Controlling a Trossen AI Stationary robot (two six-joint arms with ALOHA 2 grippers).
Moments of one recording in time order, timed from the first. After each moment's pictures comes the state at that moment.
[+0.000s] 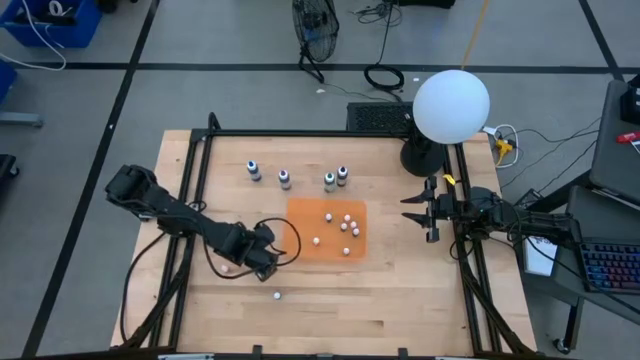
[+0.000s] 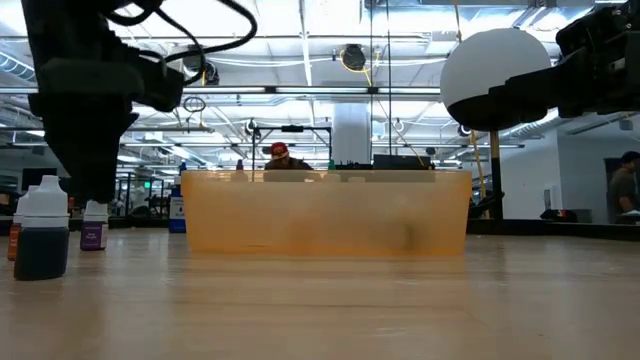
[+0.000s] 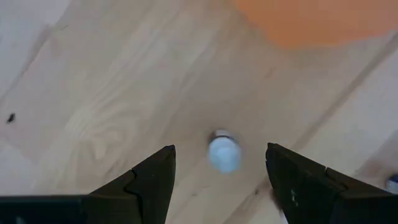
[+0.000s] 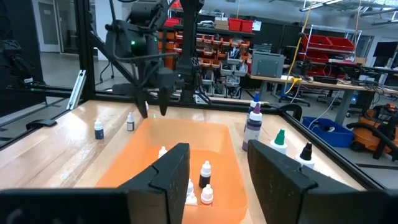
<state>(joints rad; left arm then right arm) -0.42 1.57 0.93 -0.84 -0.18 -1.11 -0.13 0.01 0.01 0.02 -0.10 -0.09</state>
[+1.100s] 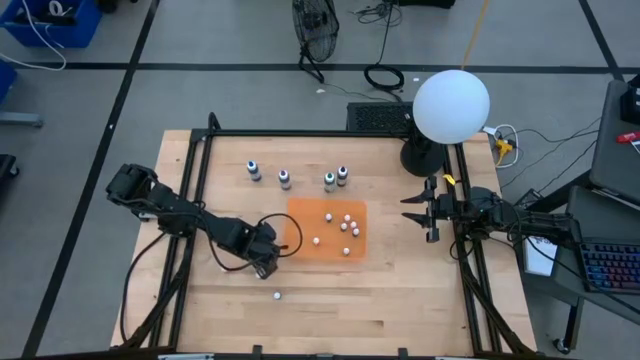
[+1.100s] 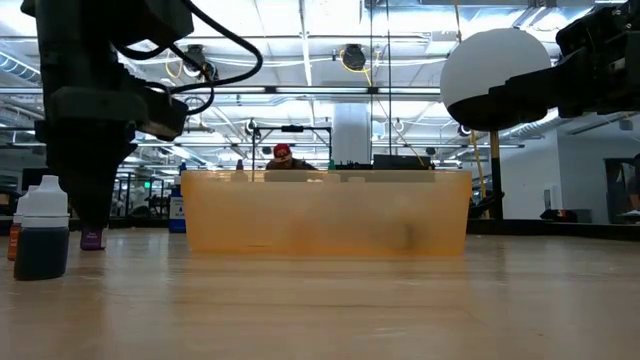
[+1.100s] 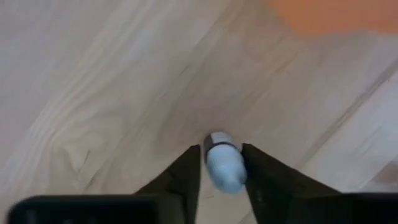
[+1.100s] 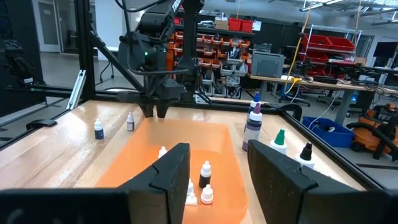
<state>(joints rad) -0.35 1.57 0.85 -0.71 -0.08 -1.05 -0.13 0.01 0.01 0.02 -0.10 -0.09</state>
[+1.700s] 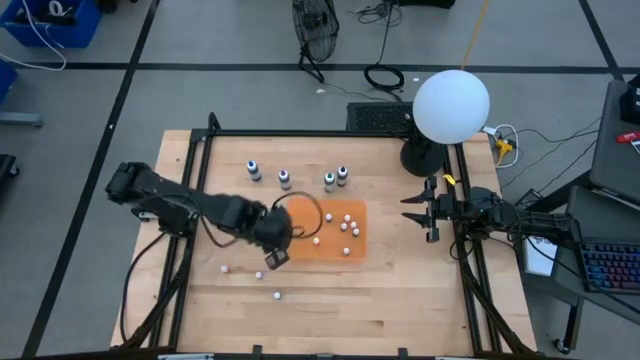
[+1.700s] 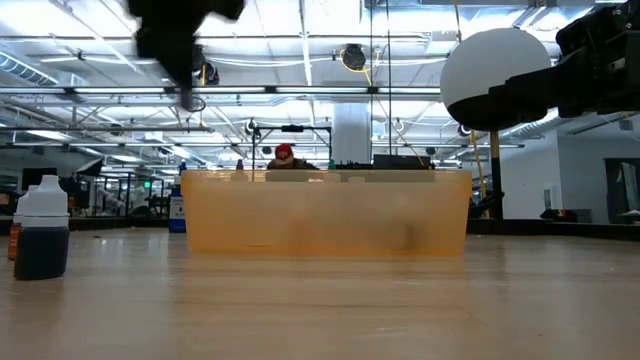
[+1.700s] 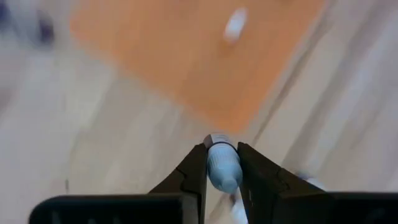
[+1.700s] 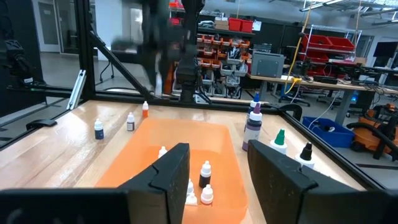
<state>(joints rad) -0.27 1.56 1.33 -1.06 -0.16 -0.78 -0.13 0.01 0.01 0.02 -0.10 -0.09</state>
